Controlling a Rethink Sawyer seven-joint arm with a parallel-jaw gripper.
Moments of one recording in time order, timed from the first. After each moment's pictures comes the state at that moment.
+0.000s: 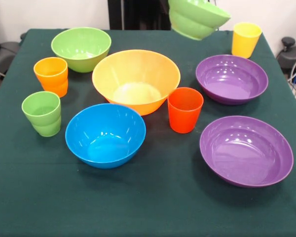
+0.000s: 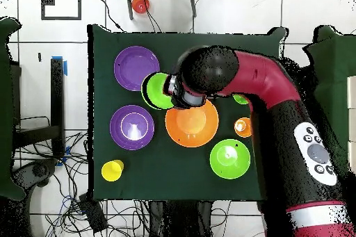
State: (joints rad) arm -0.59 -0.77 0.52 1.49 -0.14 1.16 1.92
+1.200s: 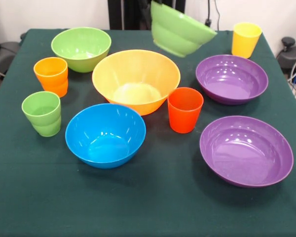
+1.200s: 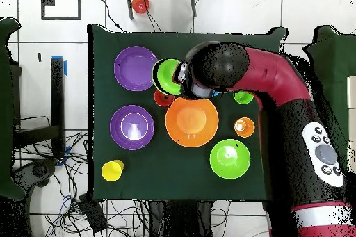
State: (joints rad) arm -0.61 -0.75 0.48 1.47 -0.15 1.03 1.92
